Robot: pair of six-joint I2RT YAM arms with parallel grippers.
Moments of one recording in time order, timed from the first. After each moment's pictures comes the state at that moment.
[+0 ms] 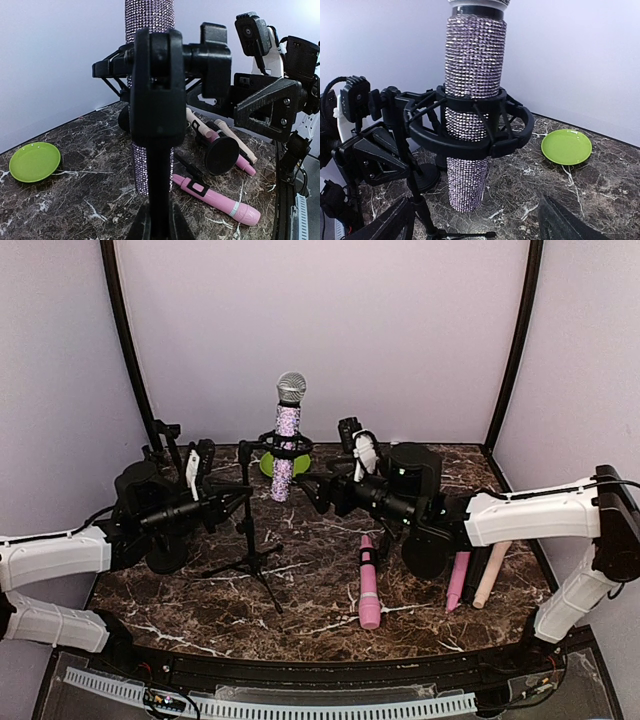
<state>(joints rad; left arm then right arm) -0.55 1.10 0.54 0.46 0.44 -0.13 1.00 1.56 0.99 0.50 0.06 0.23</state>
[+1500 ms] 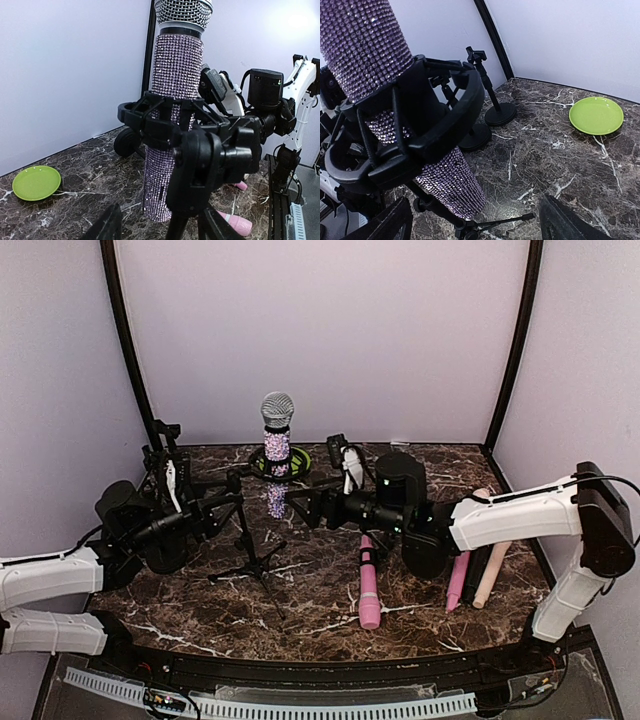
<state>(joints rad) -0.55 0.98 0.38 0.69 0.45 -0.16 1.01 1.64 0.99 0.51 -0.05 0.38</state>
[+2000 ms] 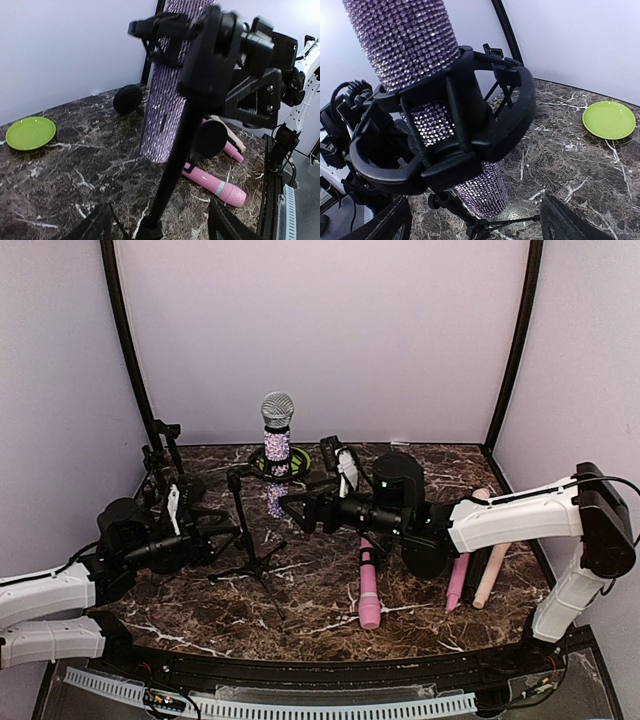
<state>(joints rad) -0.55 0.84 0.30 0.46 0.44 -0.19 1.04 1.64 1.00 0.51 -0.07 0.36</state>
